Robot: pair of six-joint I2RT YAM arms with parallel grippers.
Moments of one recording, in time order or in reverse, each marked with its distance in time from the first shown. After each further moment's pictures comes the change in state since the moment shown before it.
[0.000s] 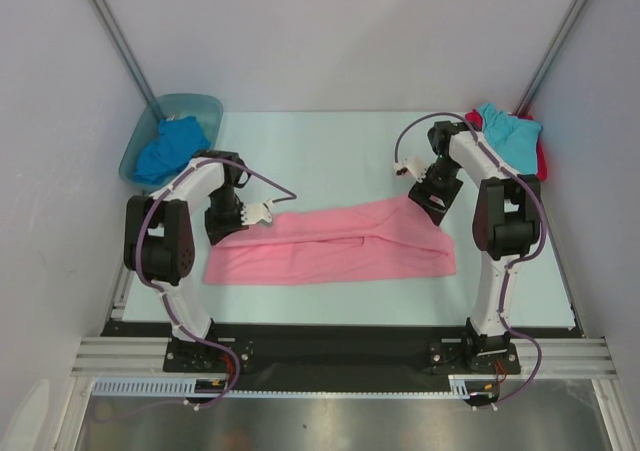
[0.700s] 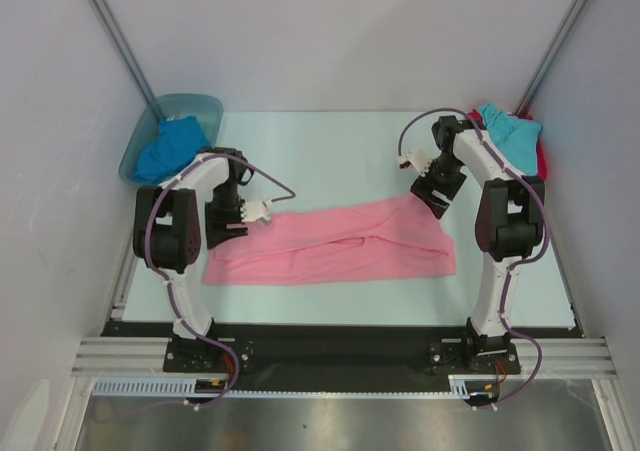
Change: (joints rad) left arm 0.009 0.101 0.033 0.002 -0.111 -0.008; right arm -0.015 -0.017 0.012 0.058 0.018 0.015
